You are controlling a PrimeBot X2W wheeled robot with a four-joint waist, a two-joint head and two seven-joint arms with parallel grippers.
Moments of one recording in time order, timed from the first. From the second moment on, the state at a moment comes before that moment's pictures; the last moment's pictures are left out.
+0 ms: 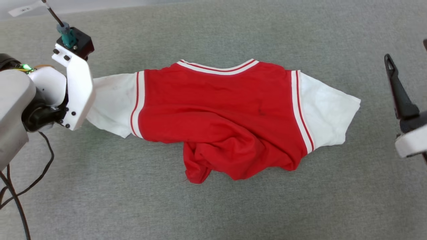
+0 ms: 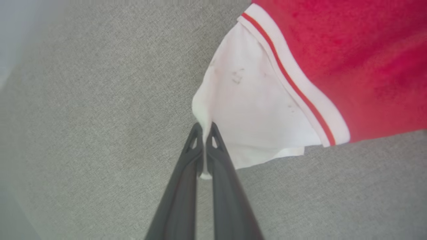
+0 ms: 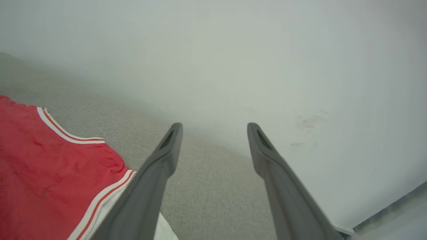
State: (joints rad) left arm -1.24 0.83 -1.27 0.46 -1.07 -0.13 0.63; right arm -0.36 -0.45 0.05 -0.11 0.10 0.13 -0.02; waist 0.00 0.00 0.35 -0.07
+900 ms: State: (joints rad) left arm -1.34 0.80 -1.28 0.30 -0.98 -0.13 0.53; right arm -0.72 -0.72 0.42 0.19 0.75 0.13 0.94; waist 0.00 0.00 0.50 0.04
